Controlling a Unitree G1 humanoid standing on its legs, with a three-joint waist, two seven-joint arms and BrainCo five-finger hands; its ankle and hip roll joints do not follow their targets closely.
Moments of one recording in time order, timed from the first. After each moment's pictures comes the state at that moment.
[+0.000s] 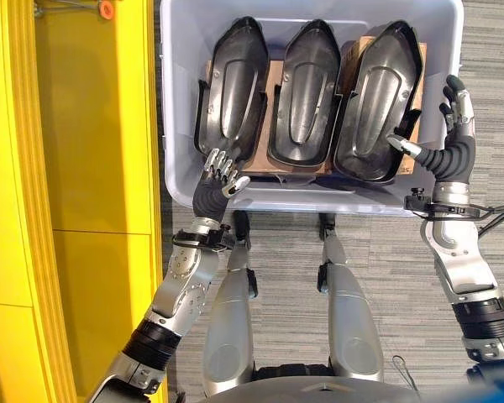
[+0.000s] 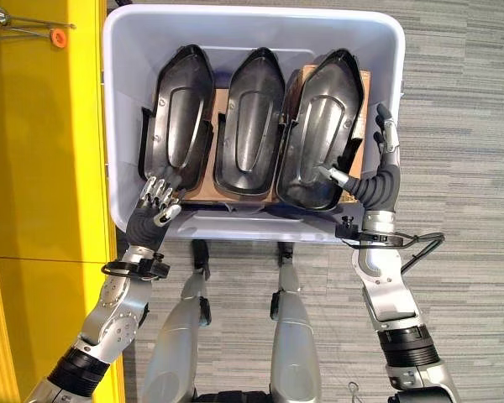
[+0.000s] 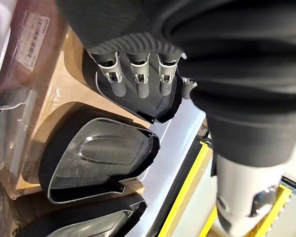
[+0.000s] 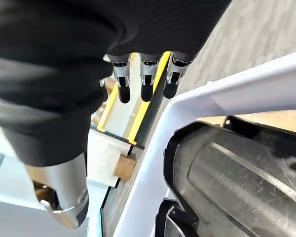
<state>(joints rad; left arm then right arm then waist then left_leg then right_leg) -0.14 0.37 -0.32 -0.09 -0.73 -0.29 0.13 -0.25 -0.47 0.05 -0.09 0.06 -0.25 -0.44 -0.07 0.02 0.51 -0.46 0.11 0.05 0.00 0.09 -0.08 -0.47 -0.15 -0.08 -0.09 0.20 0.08</state>
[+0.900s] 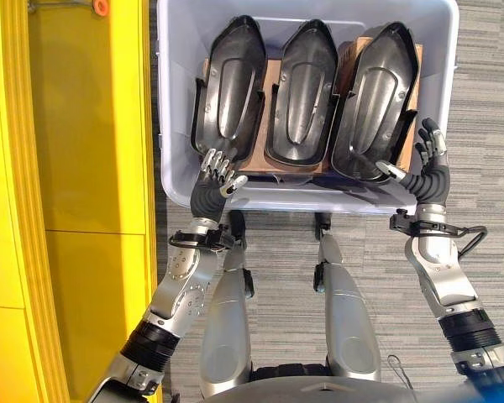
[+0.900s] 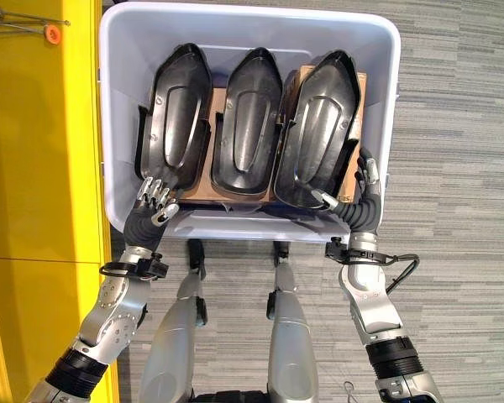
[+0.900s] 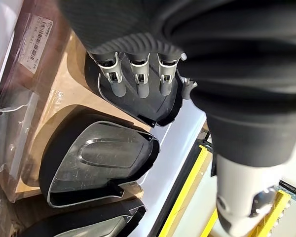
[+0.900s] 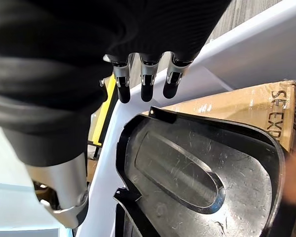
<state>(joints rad) -0.13 0.38 -0.31 -0.09 -0.73 -0.29 0.16 -0.19 -0.43 0.10 0.04 0.16 -0.26 -0.44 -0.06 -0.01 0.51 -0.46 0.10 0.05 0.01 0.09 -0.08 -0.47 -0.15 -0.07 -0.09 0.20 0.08</state>
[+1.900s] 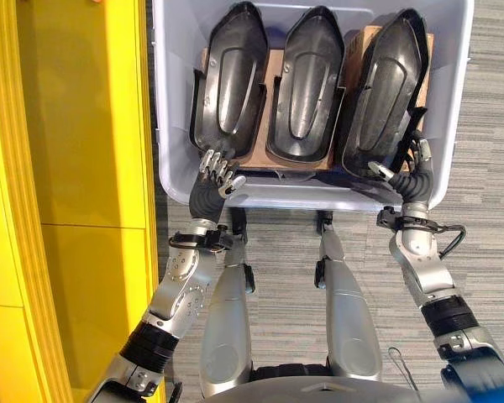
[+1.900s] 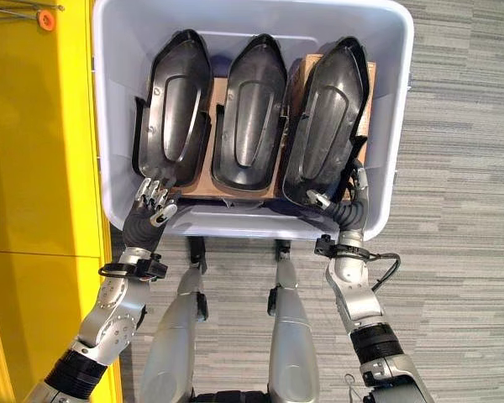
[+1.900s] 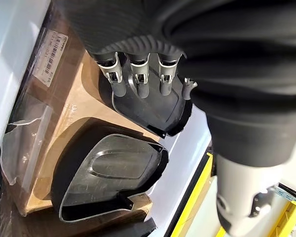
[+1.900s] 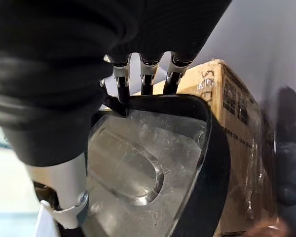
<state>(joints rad) -0.12 0.38 -0.32 -0.09 -0.73 -0.29 0.18 -0.32 -0.35 0.14 0.27 0.22 -0.27 -0.51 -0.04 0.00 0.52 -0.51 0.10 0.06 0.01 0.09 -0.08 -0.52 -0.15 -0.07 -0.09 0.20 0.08</state>
